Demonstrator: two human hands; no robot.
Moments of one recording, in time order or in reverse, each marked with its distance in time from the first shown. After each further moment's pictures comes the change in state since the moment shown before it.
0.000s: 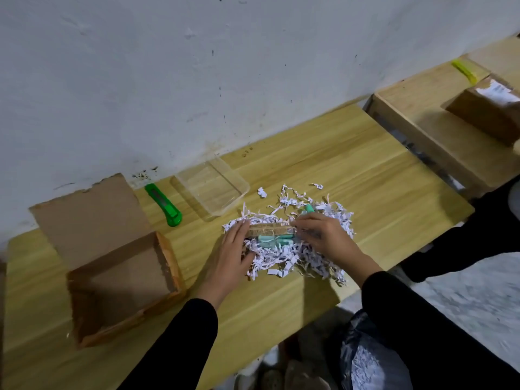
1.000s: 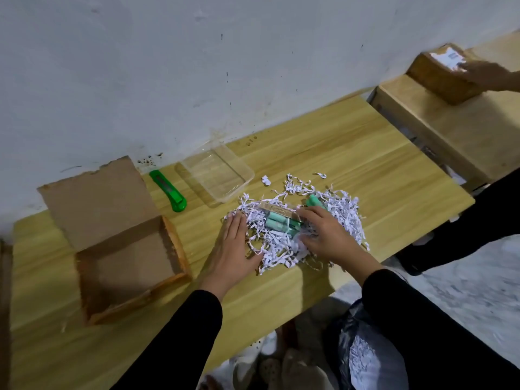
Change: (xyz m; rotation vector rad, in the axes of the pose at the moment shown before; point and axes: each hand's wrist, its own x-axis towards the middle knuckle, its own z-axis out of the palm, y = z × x) left_hand -0.019 -0.006 0.004 0.119 -0.054 -0.022; right_hand -0.019 -0.019 0.008 -0.109 -0.148 0.175
